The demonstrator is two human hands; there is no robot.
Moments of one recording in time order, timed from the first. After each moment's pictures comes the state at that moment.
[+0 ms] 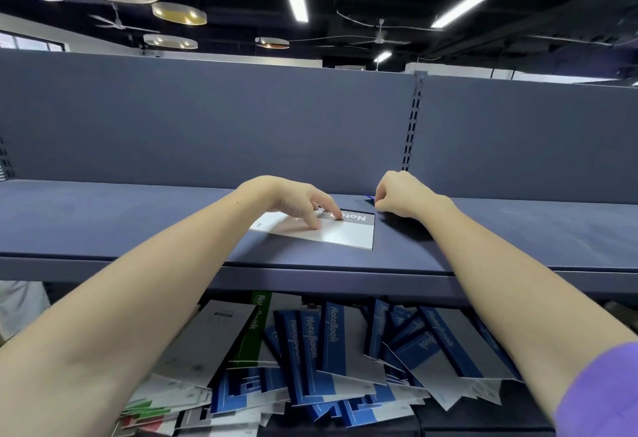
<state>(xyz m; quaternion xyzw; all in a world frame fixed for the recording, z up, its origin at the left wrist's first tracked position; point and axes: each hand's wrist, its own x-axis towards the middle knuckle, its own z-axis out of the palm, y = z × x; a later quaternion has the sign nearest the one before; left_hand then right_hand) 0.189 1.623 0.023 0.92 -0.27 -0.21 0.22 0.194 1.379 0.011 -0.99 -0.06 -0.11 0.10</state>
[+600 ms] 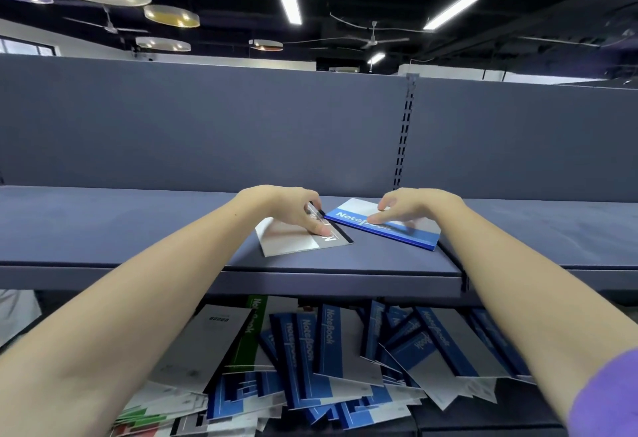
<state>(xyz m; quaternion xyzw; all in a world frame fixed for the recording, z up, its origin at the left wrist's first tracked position) 0.190 1.619 0.015 0.97 -0.19 -0.09 0.09 0.179 1.360 0.022 -0.99 -0.03 0.09 0.07</state>
